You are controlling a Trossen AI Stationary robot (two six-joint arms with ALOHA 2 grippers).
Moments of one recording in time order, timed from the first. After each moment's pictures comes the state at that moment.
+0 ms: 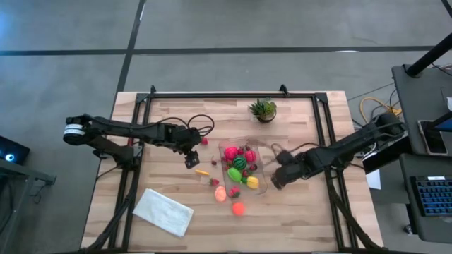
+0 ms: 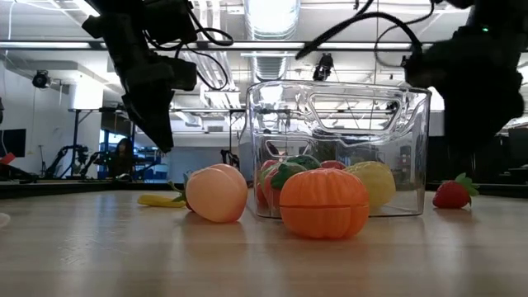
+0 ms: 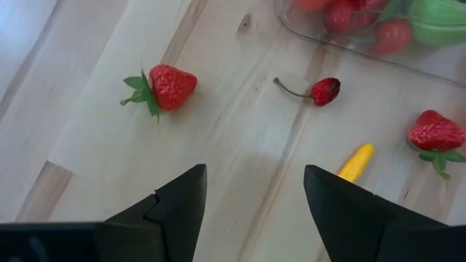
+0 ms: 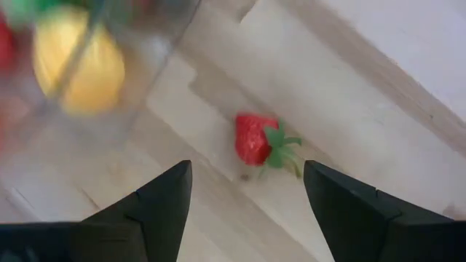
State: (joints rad) left arm 0.08 1.32 0.84 -0.62 -0.09 -0.34; right arm 0.38 1.33 0.79 -0.77 0.20 1.26
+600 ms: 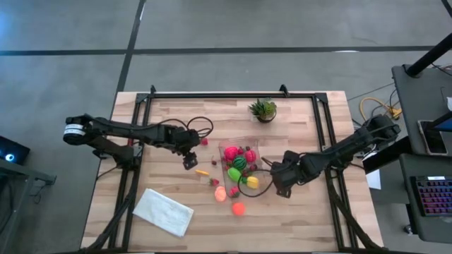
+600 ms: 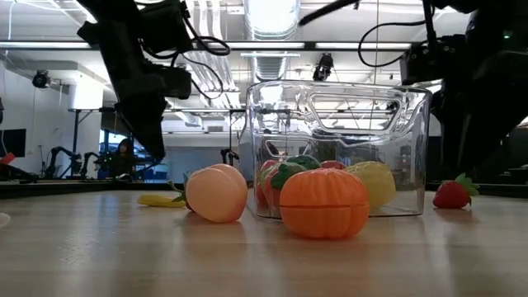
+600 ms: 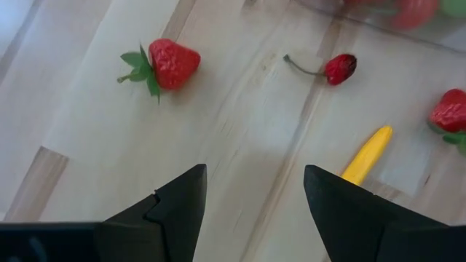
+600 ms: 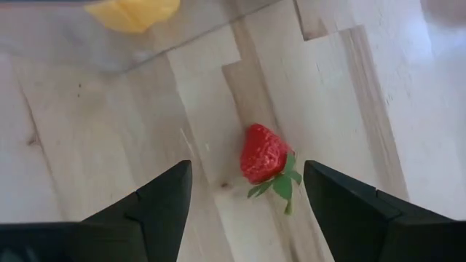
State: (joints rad) left arm 0.08 1.32 0.80 -0.61 -0.09 -0.34; right arm 0.41 1.44 0.81 -0.75 0.23 0.68
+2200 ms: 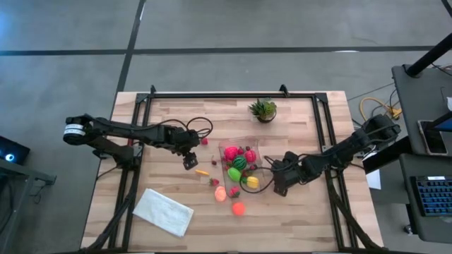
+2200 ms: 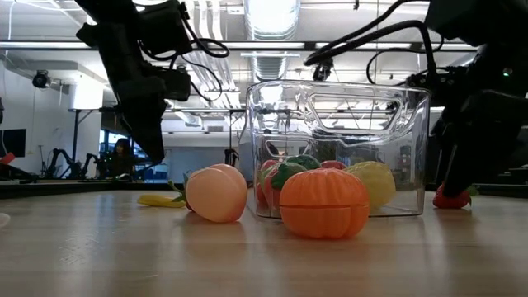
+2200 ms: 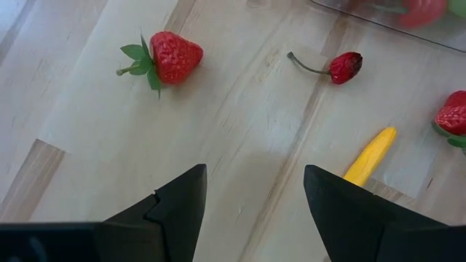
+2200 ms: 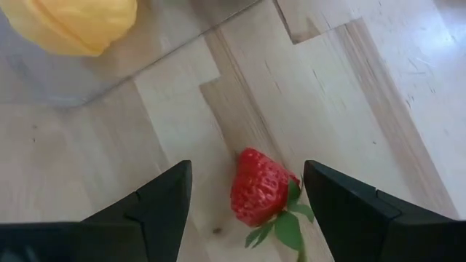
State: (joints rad) left arm 0.08 1.32 0.78 -0.60 -0.09 -0.36; right arm 0.41 1.44 0.64 -0.47 0.31 0.77
